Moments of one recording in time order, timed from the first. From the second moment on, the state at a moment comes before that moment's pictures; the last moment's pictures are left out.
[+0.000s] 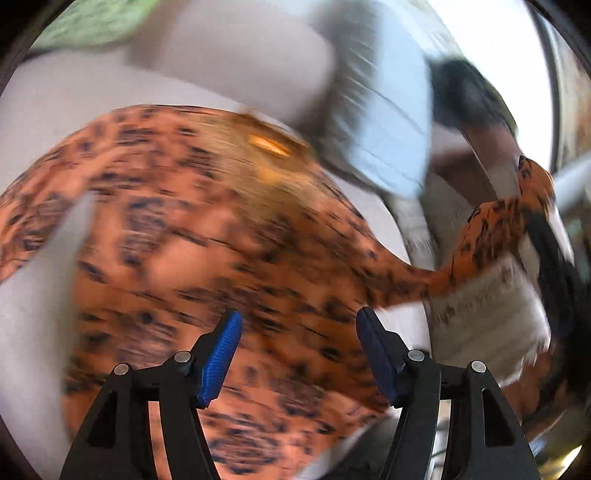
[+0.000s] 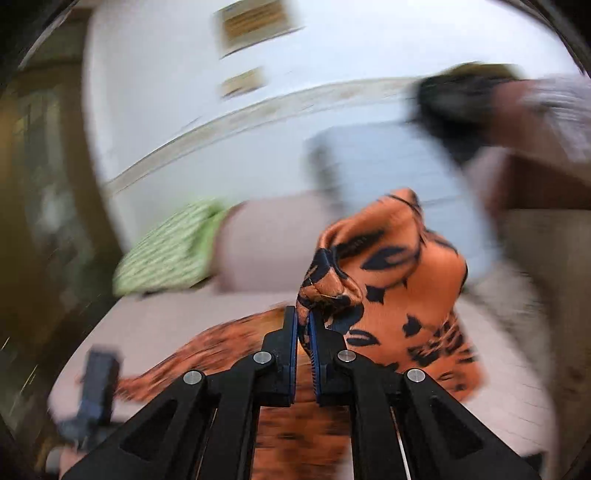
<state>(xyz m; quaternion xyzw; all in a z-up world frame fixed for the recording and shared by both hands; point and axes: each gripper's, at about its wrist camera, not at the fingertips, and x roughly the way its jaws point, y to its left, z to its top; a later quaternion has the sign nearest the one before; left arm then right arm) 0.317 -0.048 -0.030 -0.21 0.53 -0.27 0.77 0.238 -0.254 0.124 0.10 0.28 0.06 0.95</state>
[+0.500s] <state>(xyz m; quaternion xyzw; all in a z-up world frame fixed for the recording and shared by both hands) 0.354 0.051 -0.107 -0.36 0.58 -0.18 0.71 0.259 -0.092 -0.087 0.10 0.53 0.24 0.81</state>
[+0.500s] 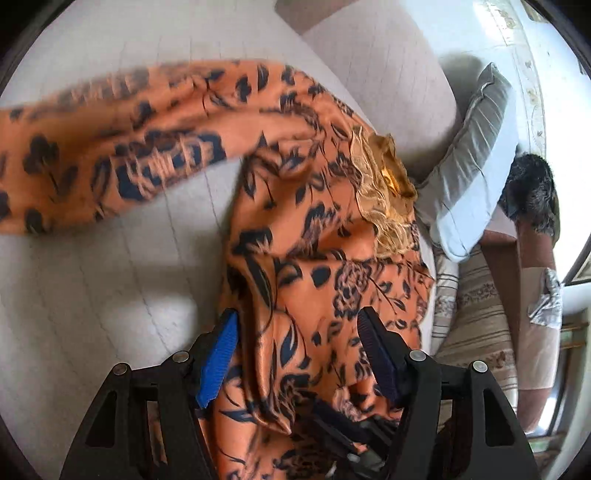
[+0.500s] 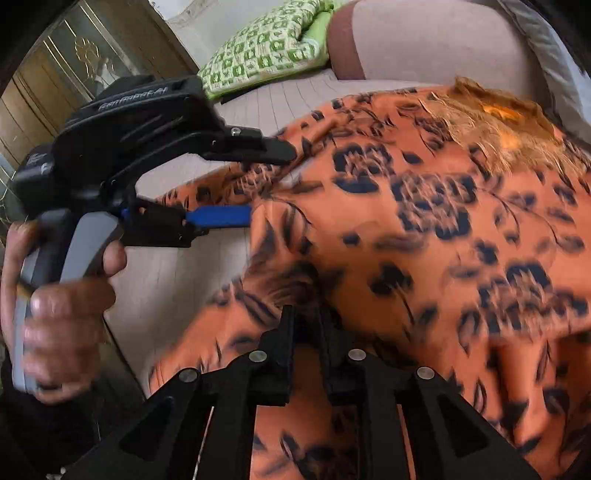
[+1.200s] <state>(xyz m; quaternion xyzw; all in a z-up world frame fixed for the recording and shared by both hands) 0.254 0.091 -0.098 -0.23 0.59 -0.07 0.78 0.164 -0.301 -0.080 0.23 0.52 0.04 0.82</state>
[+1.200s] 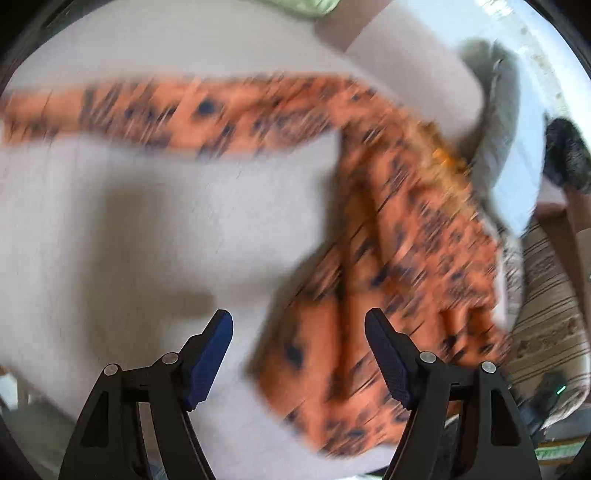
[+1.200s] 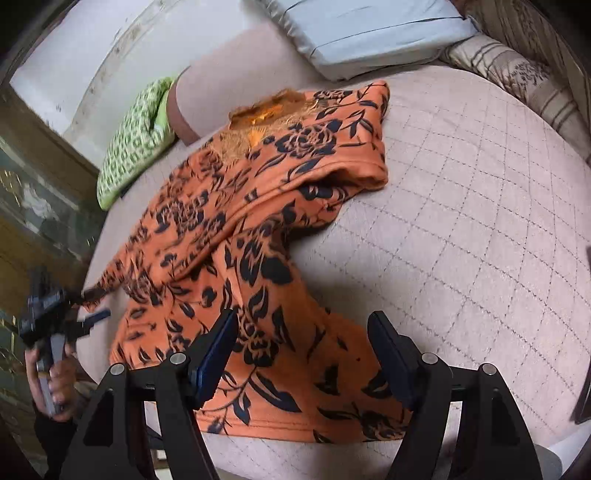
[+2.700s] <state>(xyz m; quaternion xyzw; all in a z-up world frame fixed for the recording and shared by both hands) 0.212 0.063 0.032 -0.07 0.53 -0.13 0.84 0.182 -0.356 0.011 0.29 0.44 0.04 0.85</state>
